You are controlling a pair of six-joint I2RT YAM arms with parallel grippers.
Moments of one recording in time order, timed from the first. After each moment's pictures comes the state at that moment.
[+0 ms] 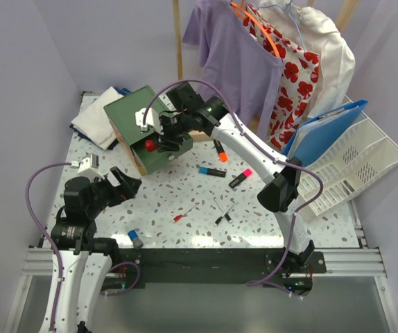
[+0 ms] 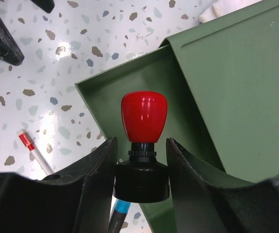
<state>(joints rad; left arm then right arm) -0.03 0.40 0.63 -0.69 0.25 -0.56 0.83 2.14 2.37 -1.02 -0.53 -0.78</state>
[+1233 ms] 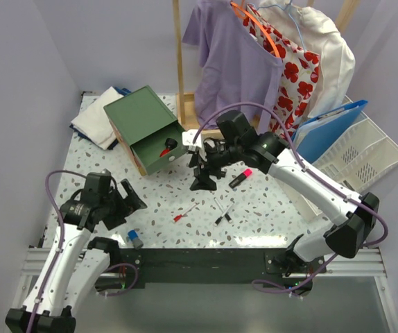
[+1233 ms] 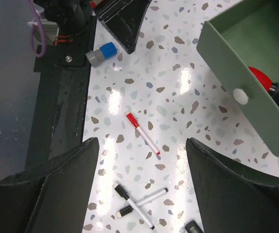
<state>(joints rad) -0.17 0.64 0.67 -1.07 0.14 -0.79 0.80 1.46 1.49 -0.74 -0.69 -0.48</state>
